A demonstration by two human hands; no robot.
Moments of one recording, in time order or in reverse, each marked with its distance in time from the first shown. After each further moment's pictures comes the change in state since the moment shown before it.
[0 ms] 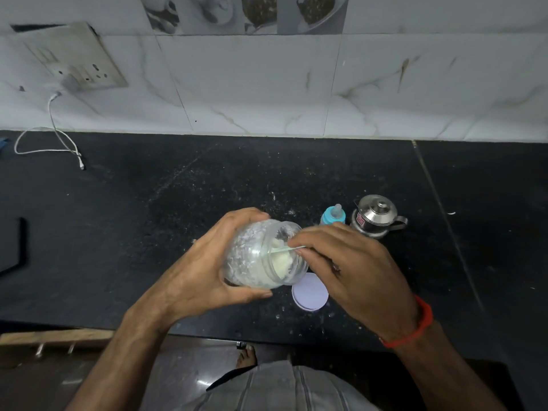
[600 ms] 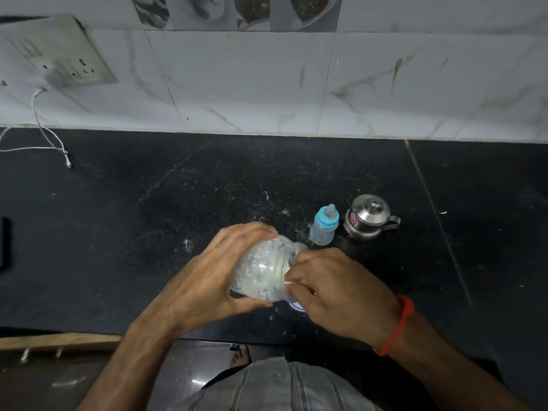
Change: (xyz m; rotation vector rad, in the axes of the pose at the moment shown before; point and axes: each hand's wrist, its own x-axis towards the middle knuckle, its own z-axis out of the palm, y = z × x) left_hand -0.001 -0.001 0.022 0.167 -0.029 0.077; right_hand 0.006 -0.013 0.001 -0.005 -0.566 0.246
